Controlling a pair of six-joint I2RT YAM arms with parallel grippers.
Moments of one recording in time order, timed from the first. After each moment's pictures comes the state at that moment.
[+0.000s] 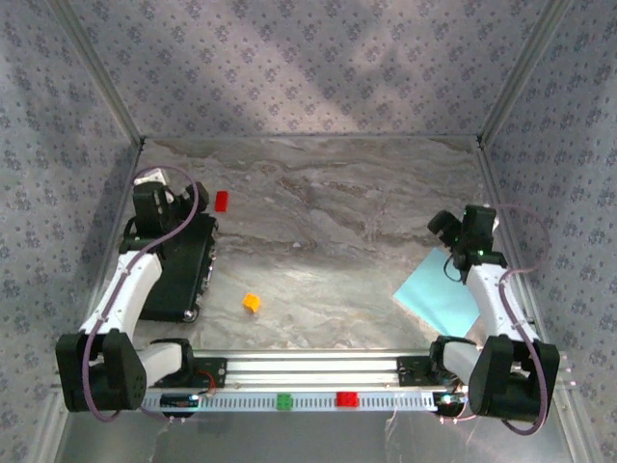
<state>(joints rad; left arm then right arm) 0.00 1.14 0.80 -0.16 0.00 -0.45 -0.16 1.07 0.62 -0.34 0.03 0.61</state>
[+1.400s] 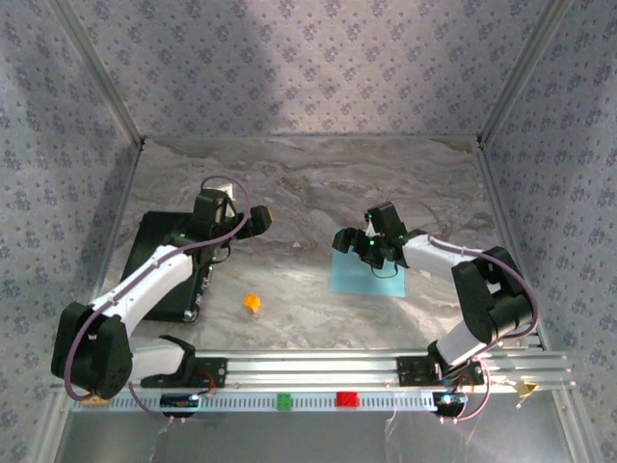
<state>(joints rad) -0.41 1.24 0.81 -0.25 0.08 -0.58 0.43 1.55 0.78 -0.16 -0.32 0.75</state>
